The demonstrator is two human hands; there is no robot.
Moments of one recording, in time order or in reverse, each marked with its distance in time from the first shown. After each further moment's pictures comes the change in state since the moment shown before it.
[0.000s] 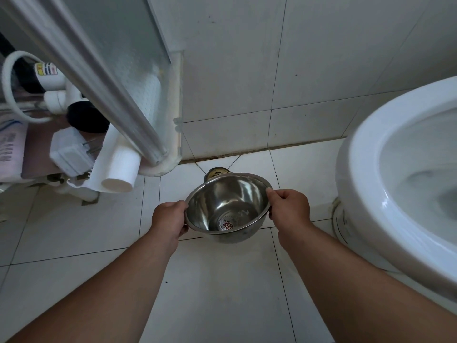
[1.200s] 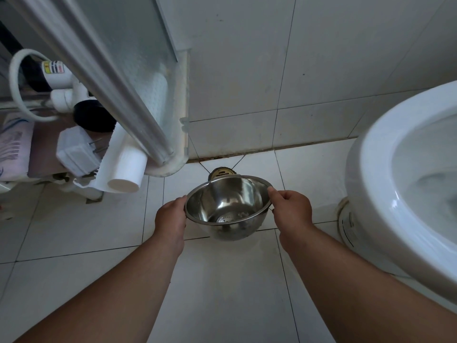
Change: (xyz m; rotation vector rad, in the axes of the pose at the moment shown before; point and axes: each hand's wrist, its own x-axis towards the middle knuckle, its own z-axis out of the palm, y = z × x) left_hand -0.015 0.005 0.001 -0.165 0.052 -0.014; right_hand -0.002 -0.001 0.011 0.041 0.025 0.016
